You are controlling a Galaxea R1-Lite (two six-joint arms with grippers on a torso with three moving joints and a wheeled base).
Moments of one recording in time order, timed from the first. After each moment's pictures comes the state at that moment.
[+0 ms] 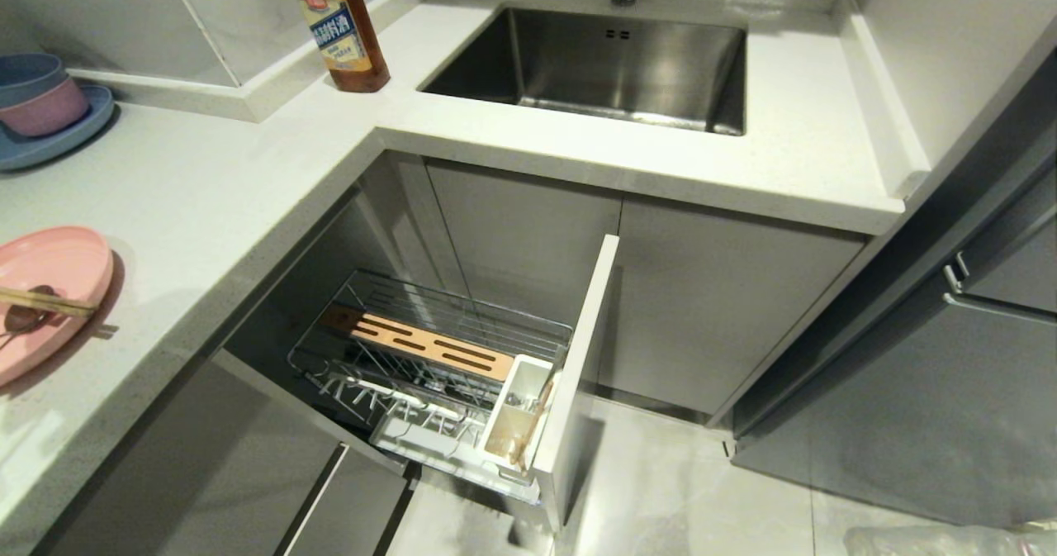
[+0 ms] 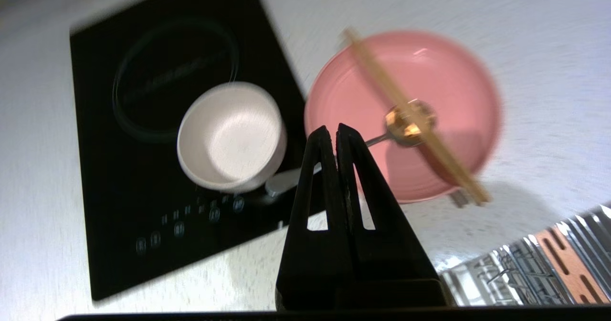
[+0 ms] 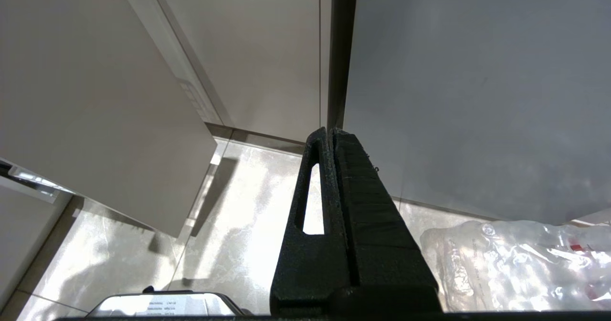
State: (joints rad) left arm 0.58 1.04 -1.46 0.67 0.31 -0.18; right arm 0.00 0.00 0.00 0.00 -0.02 0.04
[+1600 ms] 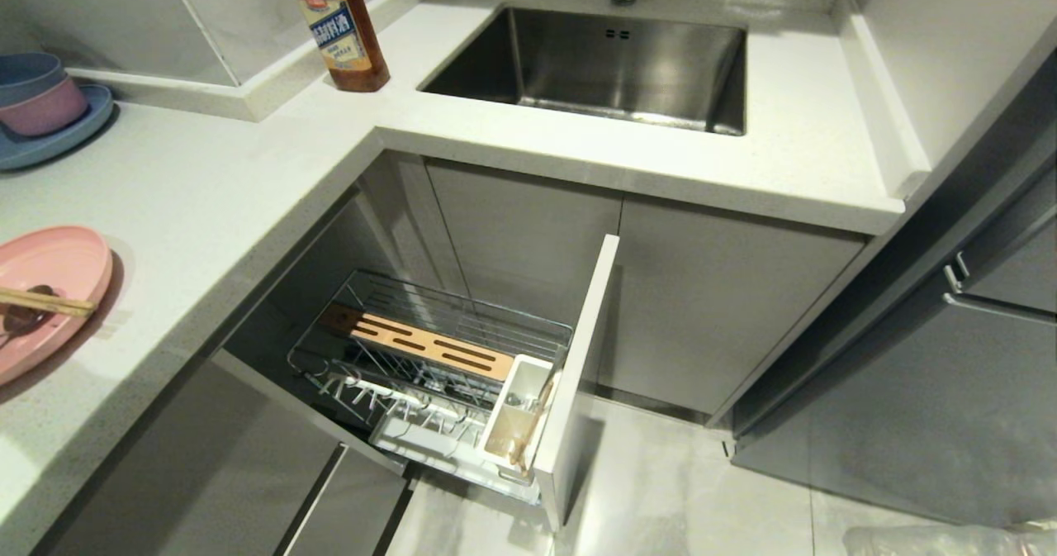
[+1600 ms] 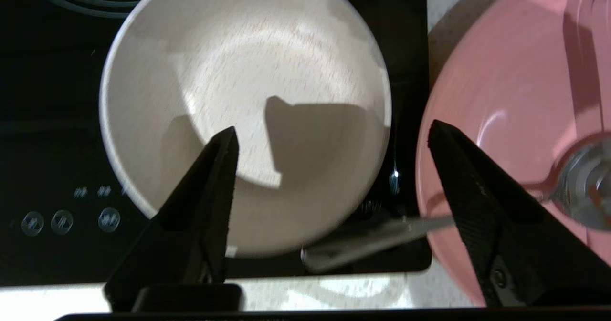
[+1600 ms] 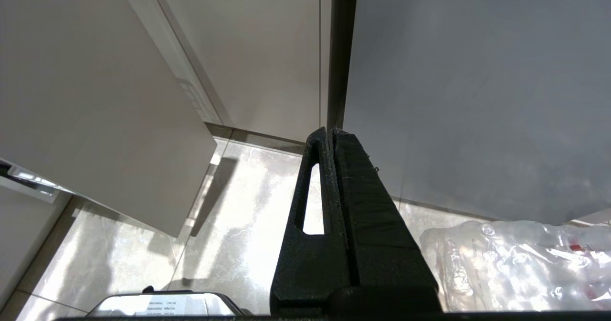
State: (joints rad) left arm 1.02 1.51 -1.42 0.69 -0.09 -0.30; right arm 0.00 0.00 0.00 0.00 -0.02 0.04
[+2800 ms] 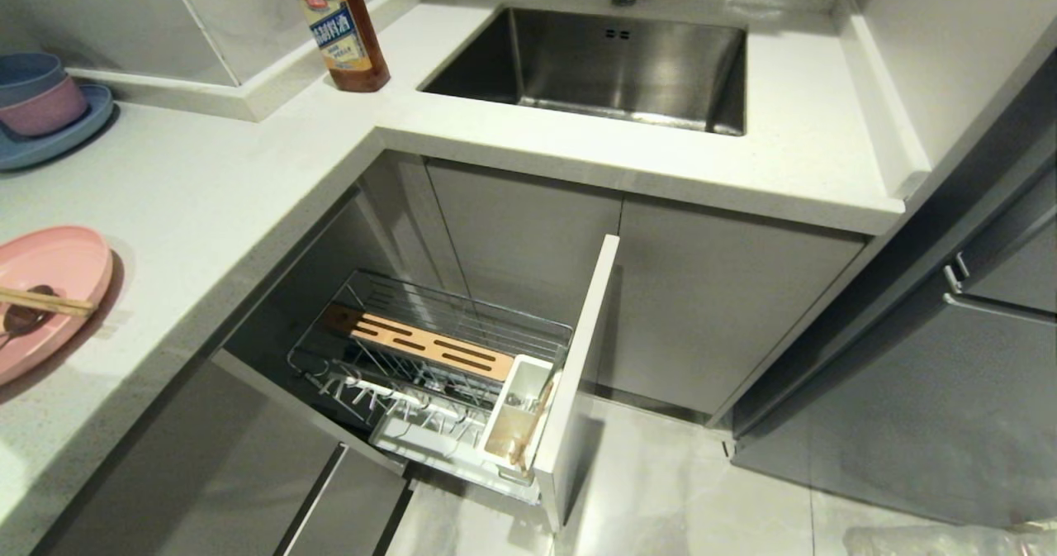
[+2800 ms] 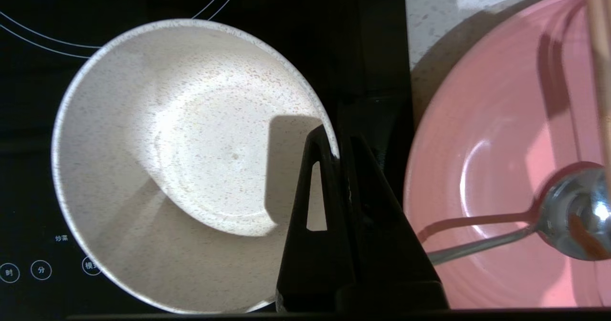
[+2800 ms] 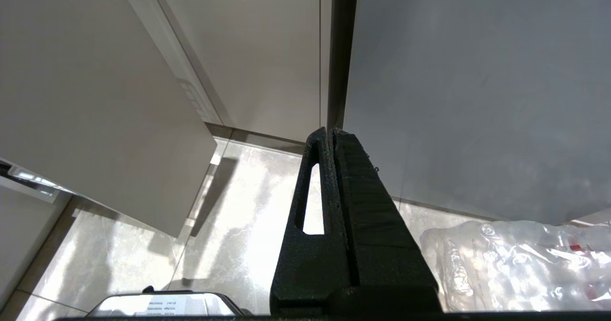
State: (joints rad) left arm 1.04 1.55 -1.42 0.61 -0.14 -0.30; right arm 0.00 0.00 0.00 0.00 -0.02 0.04
